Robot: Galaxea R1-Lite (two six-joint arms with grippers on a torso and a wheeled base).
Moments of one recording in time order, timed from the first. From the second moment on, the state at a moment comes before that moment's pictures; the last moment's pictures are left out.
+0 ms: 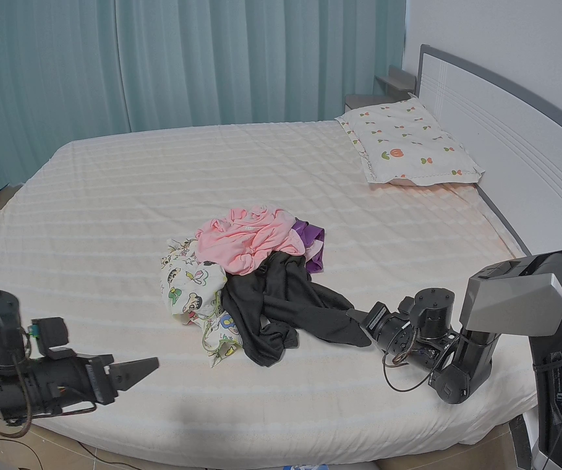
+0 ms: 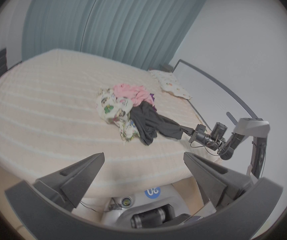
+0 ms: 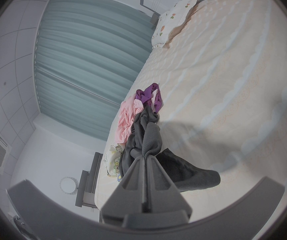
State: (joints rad) left arm -0.38 1.33 -0.27 -0.48 -0.11 -0.47; right arm 0.46 2.44 -0.66 -1.52 0.10 1.04
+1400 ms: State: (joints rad) left arm -0.64 2.45 -1.04 -0.64 0.25 -0.92; right arm 0.46 2.49 -0.66 -1.55 0.10 1.04
